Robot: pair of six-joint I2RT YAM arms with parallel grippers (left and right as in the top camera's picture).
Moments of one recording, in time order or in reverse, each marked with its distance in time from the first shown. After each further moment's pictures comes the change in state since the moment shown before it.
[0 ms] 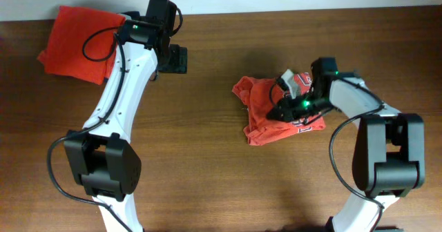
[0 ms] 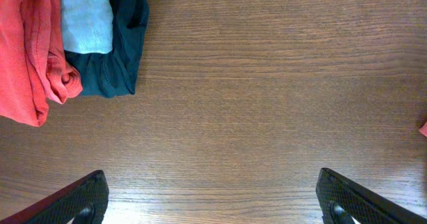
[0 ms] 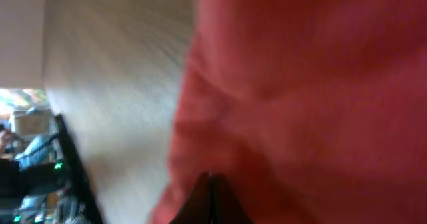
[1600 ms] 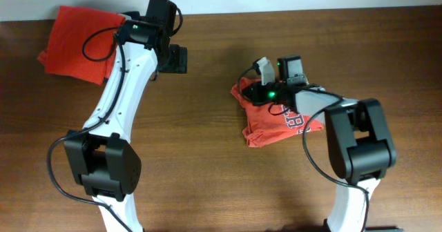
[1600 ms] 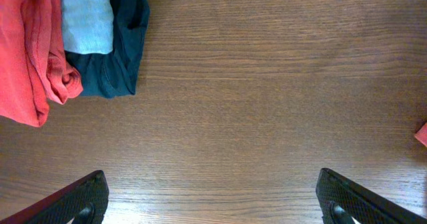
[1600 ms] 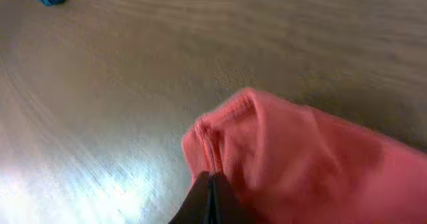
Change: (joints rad) left arm 0.000 0.000 0.000 -0.001 -0.001 0.000; right arm 0.199 0.150 -0.029 0.788 0.218 0.404
